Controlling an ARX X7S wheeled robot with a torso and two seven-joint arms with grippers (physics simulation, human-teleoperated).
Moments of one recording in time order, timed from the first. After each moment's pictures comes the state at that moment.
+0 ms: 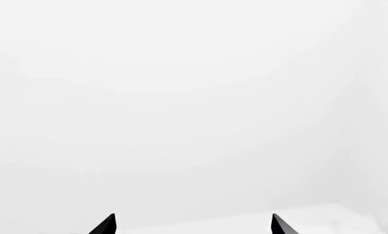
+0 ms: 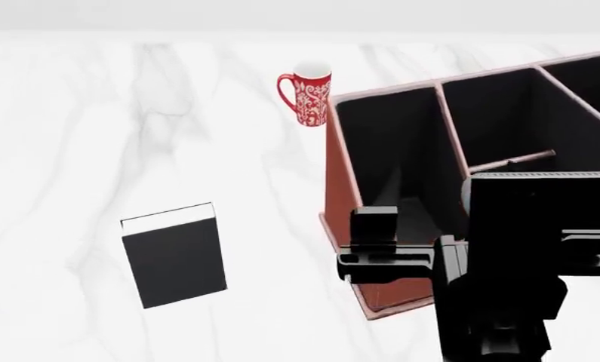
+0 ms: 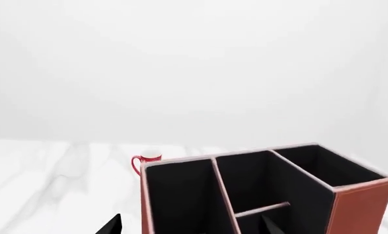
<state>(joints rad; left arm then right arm) -0.24 -0.43 -1.12 0.89 -0.16 -1.12 -0.18 0.57 0.24 0.04 -0.77 0.49 1.26 0.33</state>
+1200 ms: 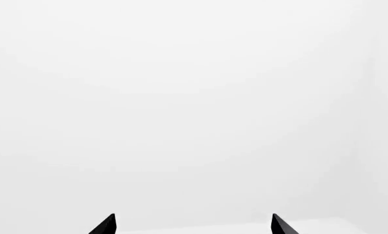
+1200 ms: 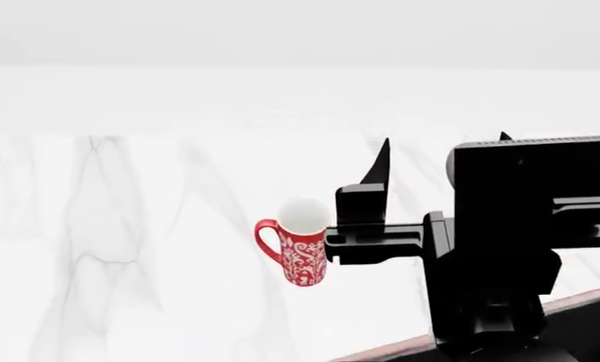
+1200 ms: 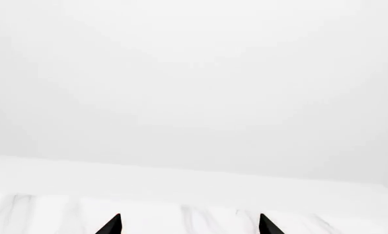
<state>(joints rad) -0.21 -0.42 -1.20 0.86 -0.15 -1.08 -0.18 0.69 0.25 0.02 -0.80 0.56 1.36 0.39</state>
